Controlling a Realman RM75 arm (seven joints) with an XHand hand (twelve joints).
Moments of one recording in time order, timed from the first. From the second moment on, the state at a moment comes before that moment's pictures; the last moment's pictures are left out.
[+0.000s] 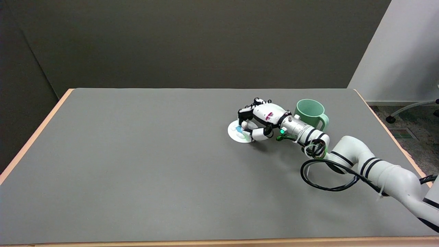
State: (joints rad) arm 0.49 -0.93 0.85 -0.82 0.21 -0.45 -2.33
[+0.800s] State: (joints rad) arm 0.49 -0.92 0.87 -0.82 0.21 -0.47 -2.33
